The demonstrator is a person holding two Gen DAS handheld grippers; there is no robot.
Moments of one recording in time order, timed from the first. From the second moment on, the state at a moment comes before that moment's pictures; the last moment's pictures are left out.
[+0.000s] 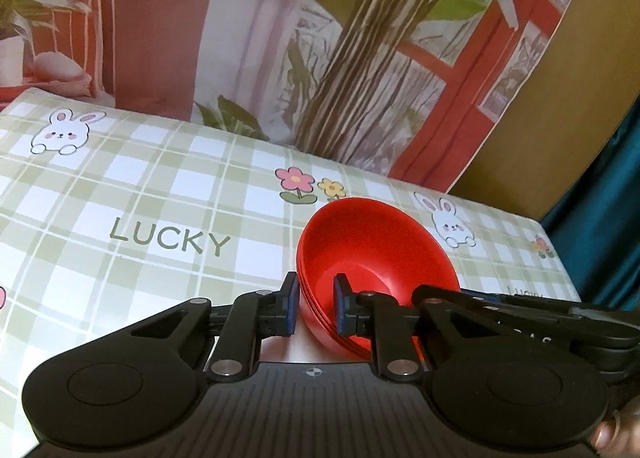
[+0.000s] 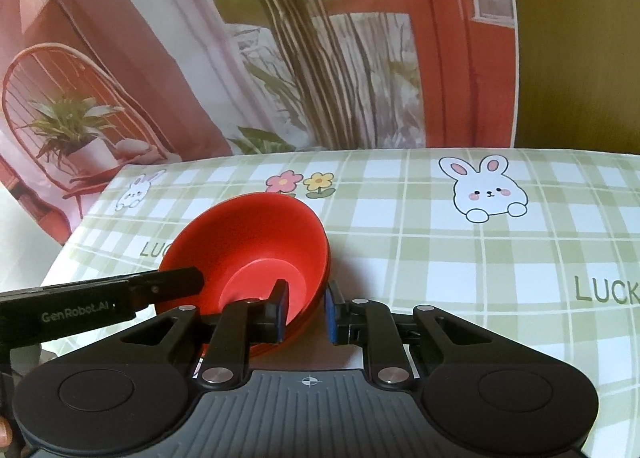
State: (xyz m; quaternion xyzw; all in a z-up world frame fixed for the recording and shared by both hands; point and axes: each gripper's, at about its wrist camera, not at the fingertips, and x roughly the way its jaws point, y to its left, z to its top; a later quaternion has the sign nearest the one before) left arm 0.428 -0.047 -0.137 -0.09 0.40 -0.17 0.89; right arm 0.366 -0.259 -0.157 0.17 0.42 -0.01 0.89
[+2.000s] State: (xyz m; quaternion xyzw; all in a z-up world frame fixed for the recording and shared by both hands) left arm 0.258 -0.005 0.044 -0.08 0.28 -0.18 0.94; right arm 0.225 -0.194 0.047 0.12 0.27 0.06 0.95
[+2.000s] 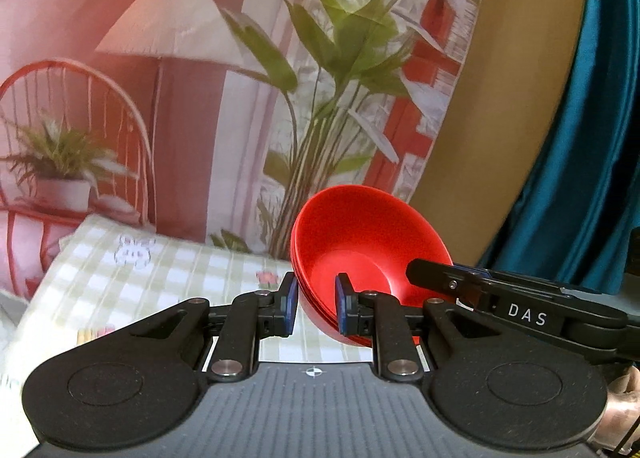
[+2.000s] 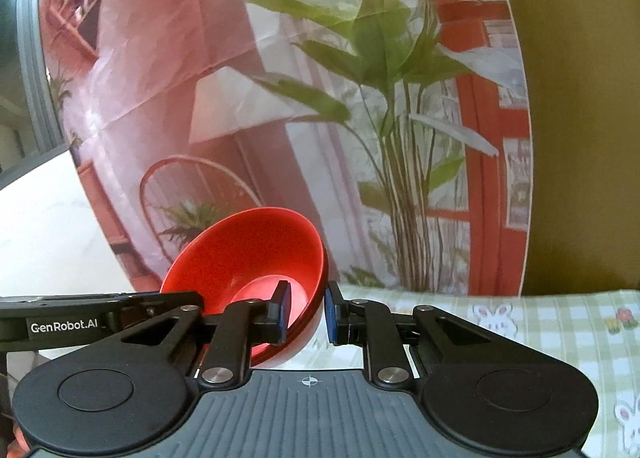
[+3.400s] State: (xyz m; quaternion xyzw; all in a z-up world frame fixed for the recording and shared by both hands) left arm 0.181 0.006 -0.096 -0.11 0.43 -0.17 0.88; right arm 0.126 -0.161 -0.064 0.12 0.38 0.05 0.92
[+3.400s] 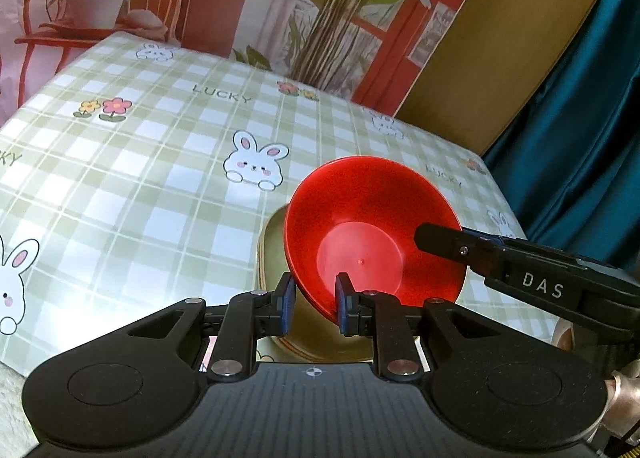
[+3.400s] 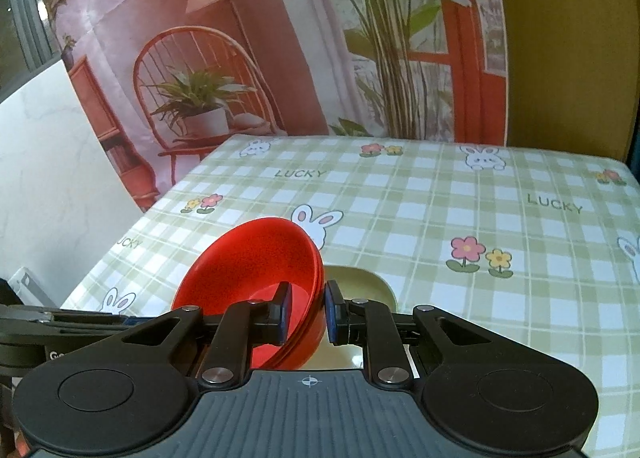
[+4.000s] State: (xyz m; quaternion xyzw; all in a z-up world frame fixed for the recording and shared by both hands) left arm 0.202 -0.006 -0.110 -0.07 0.44 -0.17 0.88; right arm 0.139 -0.171 -0.094 0.14 0.40 0.04 0.91
